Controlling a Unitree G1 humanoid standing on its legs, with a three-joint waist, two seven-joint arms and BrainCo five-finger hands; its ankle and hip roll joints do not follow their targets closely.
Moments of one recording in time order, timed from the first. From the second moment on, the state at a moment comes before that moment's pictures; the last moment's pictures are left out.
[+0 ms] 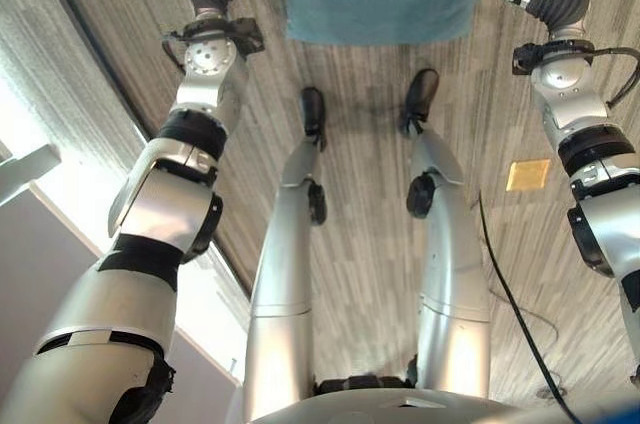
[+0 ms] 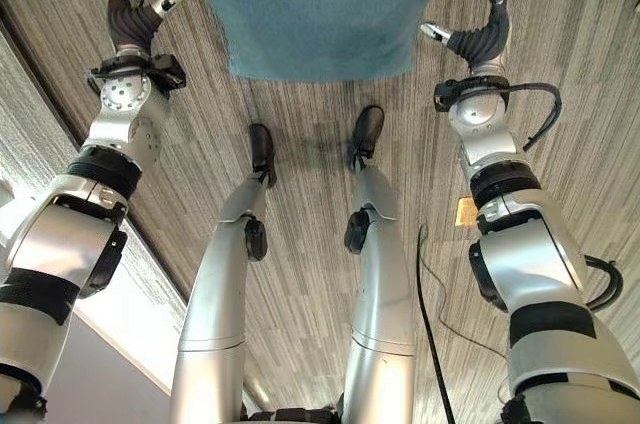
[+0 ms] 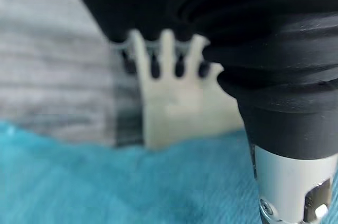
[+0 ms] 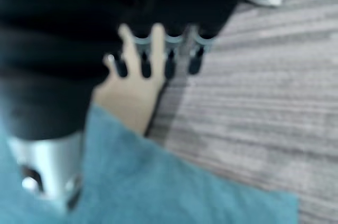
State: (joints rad) left arm -1.28 0.48 -0.42 1.04 -0.77 -0.30 0.32; right arm -1.22 -0.61 0.43 1.06 0.31 -0.25 -0.44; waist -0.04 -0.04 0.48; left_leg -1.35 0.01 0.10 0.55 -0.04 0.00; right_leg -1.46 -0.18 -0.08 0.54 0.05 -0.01
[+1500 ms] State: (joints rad) left arm -1.35 0.45 -0.51 0.86 -0.81 -0.33 0.38; right arm -1.39 -0.57 0.54 0.89 0.67 -0.25 -0.39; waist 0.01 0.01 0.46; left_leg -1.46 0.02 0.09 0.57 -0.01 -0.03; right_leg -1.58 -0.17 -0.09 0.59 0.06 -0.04
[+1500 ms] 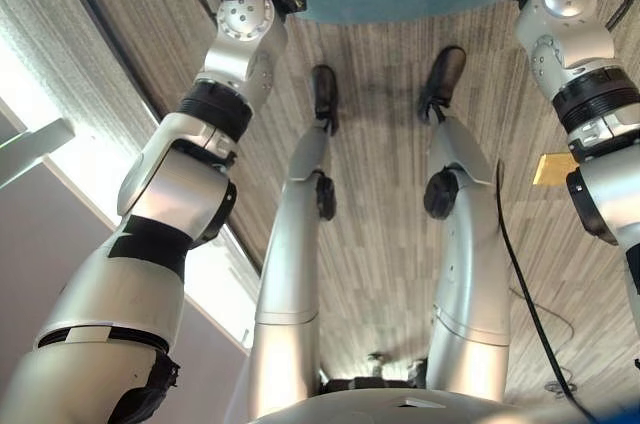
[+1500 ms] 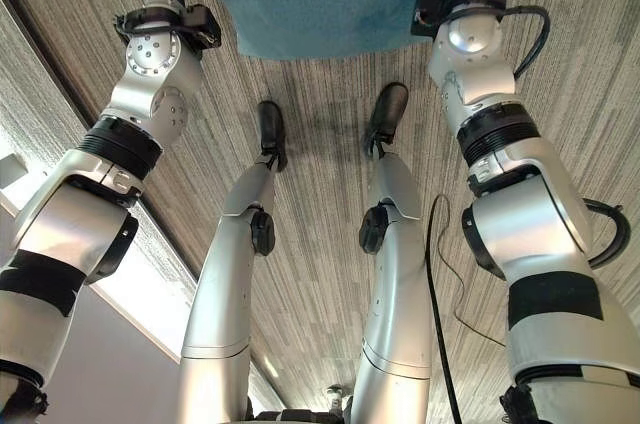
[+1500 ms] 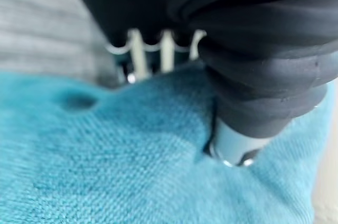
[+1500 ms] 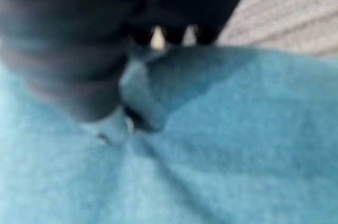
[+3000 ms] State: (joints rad) left arm -0.05 0.30 -0.34 0.27 -0.60 -0.26 0.15; right arm -0.02 -0.38 0.20 0.25 0.21 -0.22 -0.20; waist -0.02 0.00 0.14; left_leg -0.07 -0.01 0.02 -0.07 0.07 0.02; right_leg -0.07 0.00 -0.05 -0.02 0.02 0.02
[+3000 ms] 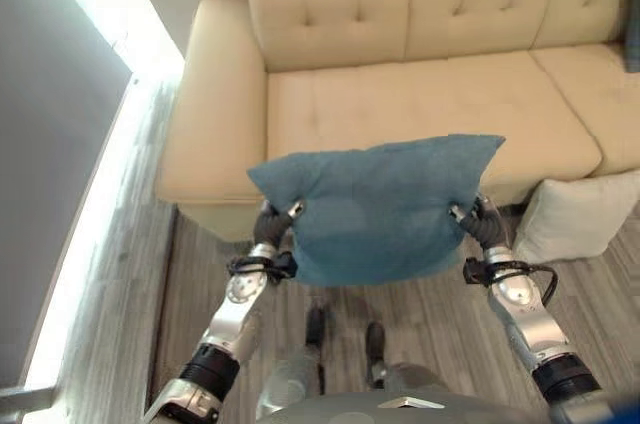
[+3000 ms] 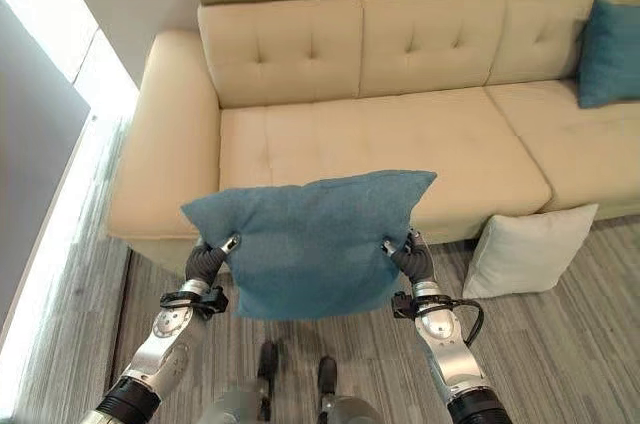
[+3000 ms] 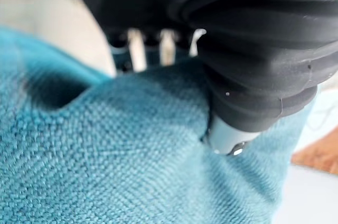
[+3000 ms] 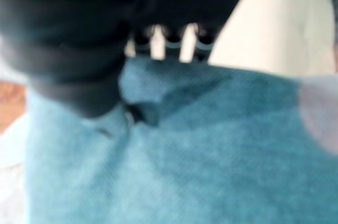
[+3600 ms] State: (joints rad) left arm -0.01 0.30 -0.27 0.27 -0.53 -0.24 0.14; right arm 0.00 -0.40 0.23 0.22 0.17 -0.19 -0.17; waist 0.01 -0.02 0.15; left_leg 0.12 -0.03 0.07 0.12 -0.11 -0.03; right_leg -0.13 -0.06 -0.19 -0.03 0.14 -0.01
